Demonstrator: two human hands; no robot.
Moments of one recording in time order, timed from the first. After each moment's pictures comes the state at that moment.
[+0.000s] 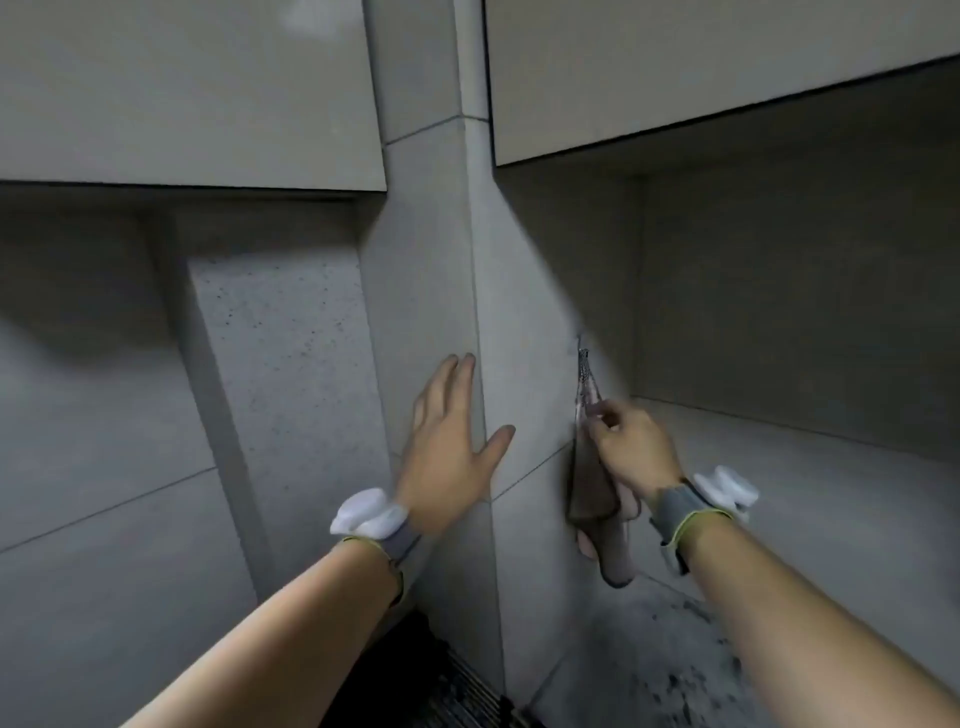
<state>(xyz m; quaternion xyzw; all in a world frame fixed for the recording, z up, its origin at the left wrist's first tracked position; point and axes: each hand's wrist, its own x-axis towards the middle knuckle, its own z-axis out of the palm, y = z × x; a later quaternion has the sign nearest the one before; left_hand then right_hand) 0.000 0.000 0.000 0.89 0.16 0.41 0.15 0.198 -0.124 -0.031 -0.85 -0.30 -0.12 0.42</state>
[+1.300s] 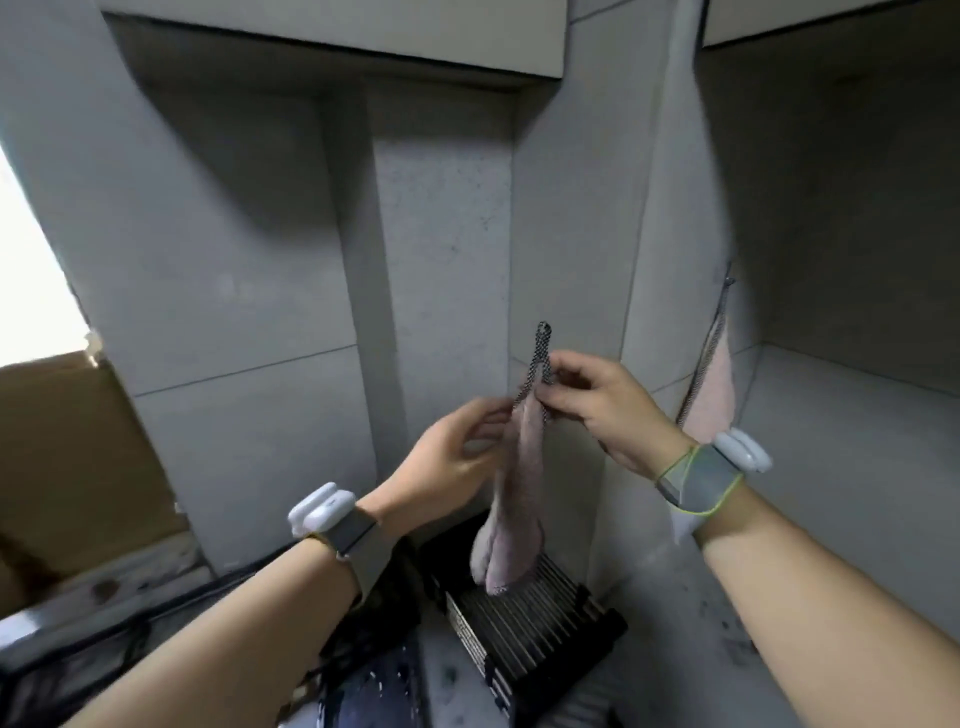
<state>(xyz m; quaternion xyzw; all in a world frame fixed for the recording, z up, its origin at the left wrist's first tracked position) -0.160 0.016 -0.056 0.85 0.17 0.32 0.39 0.013 -0.082 -0.015 -0.51 -0.56 0.26 0.60</state>
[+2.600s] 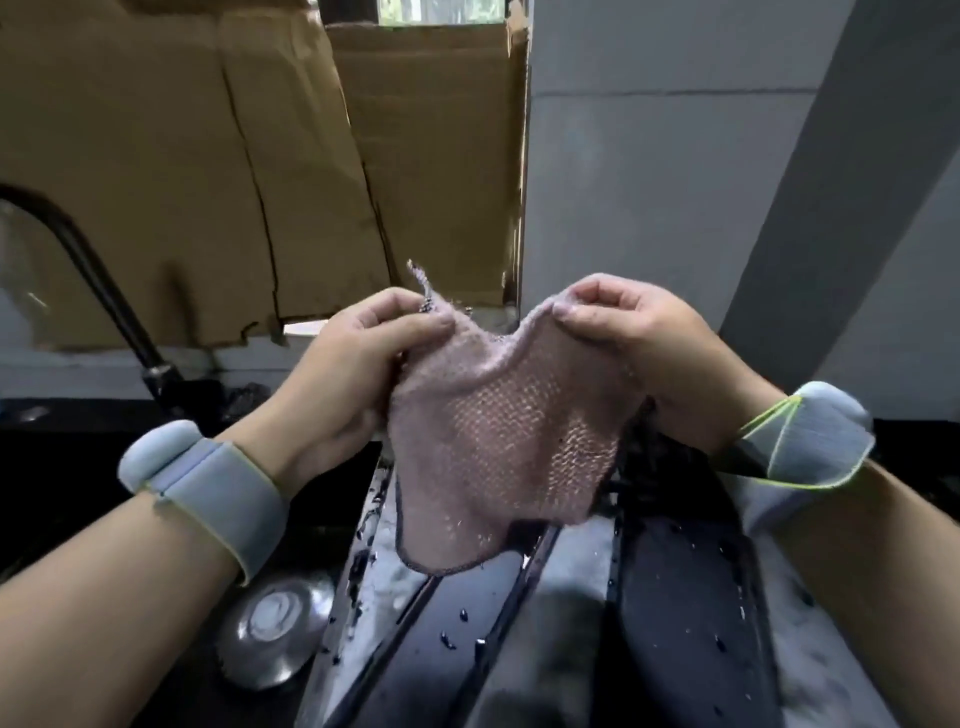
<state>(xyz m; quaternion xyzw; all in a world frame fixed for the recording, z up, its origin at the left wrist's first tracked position) -0.515 0.036 -0.214 0.50 0.43 0.54 0.54 -0.292 0.059 -0.208 -0.41 -0.61 0.50 0.47</state>
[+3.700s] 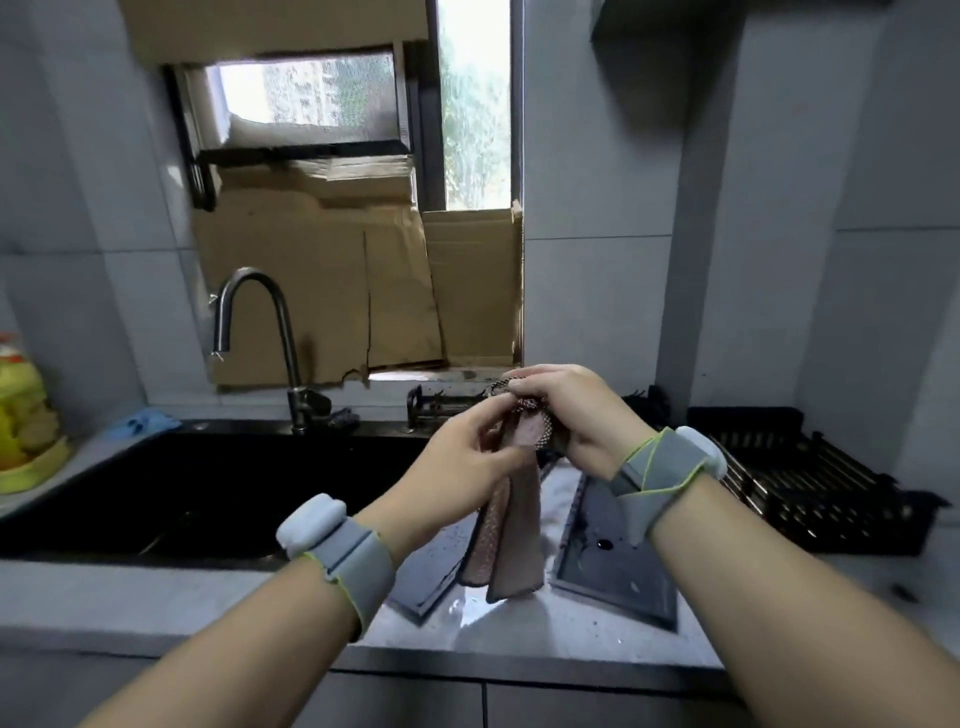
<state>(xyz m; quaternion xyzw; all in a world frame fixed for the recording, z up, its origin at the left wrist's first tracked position) -0.471 -0.251 -0.265 0.70 0.38 0.50 0.33 -0.337 -0.209 -0.225 -0.39 -0.52 0.56 0.51</state>
